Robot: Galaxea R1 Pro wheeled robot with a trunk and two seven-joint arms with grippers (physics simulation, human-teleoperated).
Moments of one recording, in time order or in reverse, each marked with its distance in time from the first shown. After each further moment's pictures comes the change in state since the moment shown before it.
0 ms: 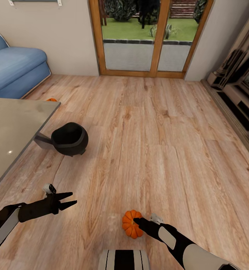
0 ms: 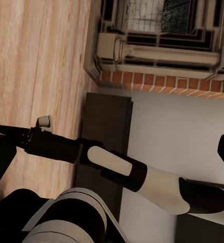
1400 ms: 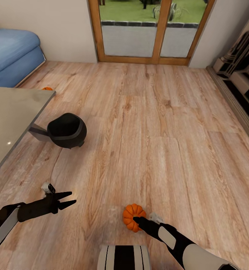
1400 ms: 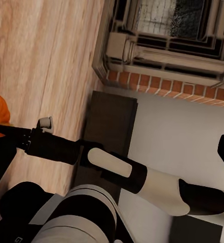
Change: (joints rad) left arm 0.000 0.002 0.009 0.000 0.000 0.000 0.000; right arm 0.000 0.001 0.003 -0.001 -0.014 -0.014 0.011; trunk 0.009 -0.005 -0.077
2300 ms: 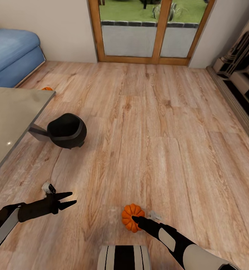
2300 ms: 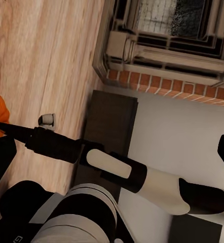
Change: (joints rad) left arm 0.000 -0.001 -0.004 0.000 -0.002 0.000 0.000; right arm 0.000 -0.001 0.007 0.012 0.101 -0.074 0.090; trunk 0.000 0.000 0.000
